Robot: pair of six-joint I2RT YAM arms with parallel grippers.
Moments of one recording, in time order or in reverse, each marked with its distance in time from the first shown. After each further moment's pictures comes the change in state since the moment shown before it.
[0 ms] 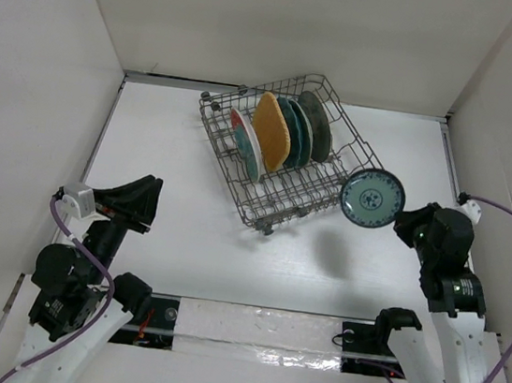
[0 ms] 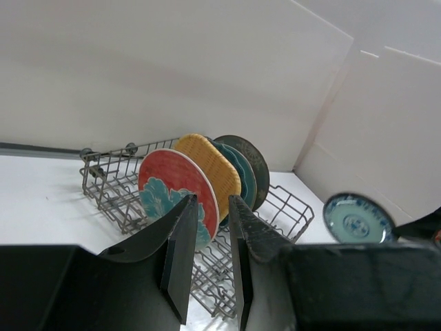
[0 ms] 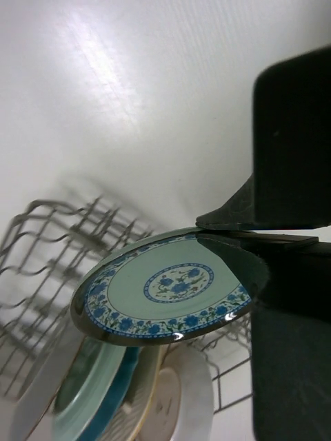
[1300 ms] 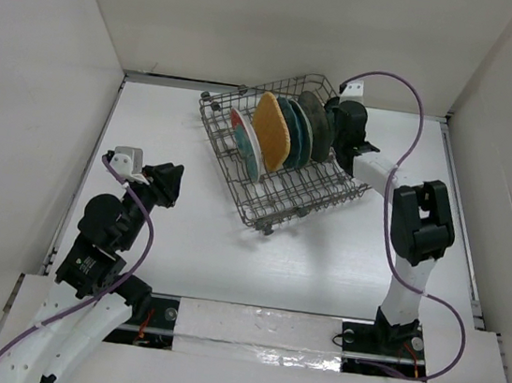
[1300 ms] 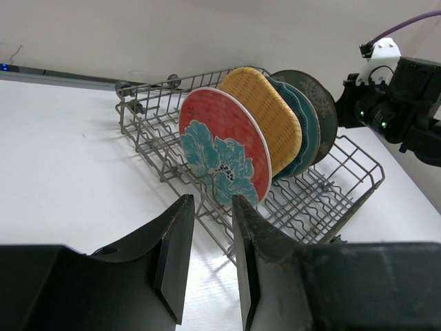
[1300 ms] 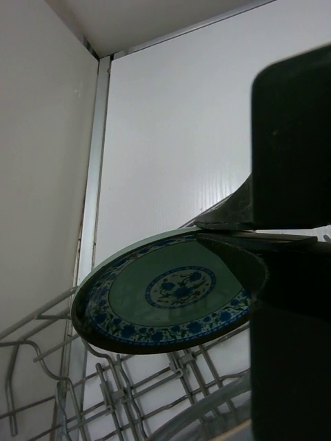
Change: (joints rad) left arm 0.033 0.327 0.000 0.019 -0.052 0.031; right arm 0.254 1.398 0.706 0.911 0.394 -0.868
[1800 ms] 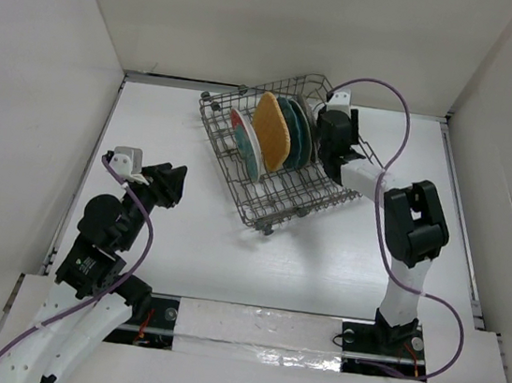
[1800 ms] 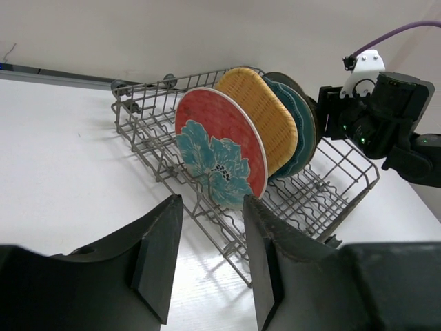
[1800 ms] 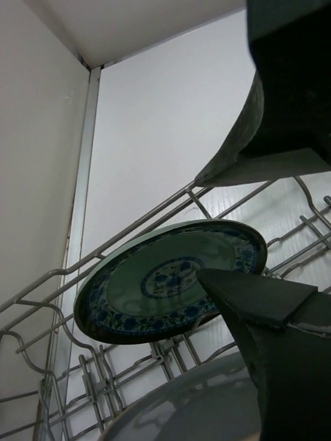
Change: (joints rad) left arm 0.000 -0.001 0.000 0.003 0.005 -0.011; right arm 0.089 0.015 -0.066 0.096 0.142 -0.035
